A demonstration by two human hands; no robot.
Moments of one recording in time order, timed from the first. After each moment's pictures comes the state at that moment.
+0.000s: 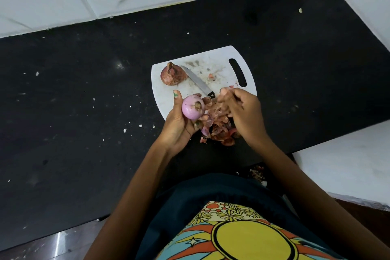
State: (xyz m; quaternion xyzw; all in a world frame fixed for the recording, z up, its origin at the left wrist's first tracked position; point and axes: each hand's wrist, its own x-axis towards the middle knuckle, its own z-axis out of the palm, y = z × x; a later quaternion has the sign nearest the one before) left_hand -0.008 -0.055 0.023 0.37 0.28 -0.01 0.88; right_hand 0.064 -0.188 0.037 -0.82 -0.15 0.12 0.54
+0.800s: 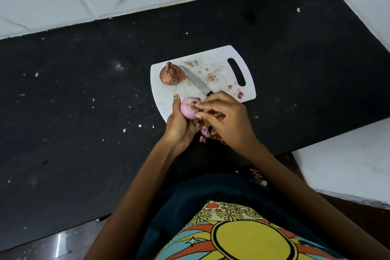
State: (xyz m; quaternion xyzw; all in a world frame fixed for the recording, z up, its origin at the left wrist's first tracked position) left_hand -0.003 -0.060 0.011 0.38 0.37 0.00 0.85; right_hand 0.048 -0.177 0.032 -0.78 -0.36 0.04 0.51
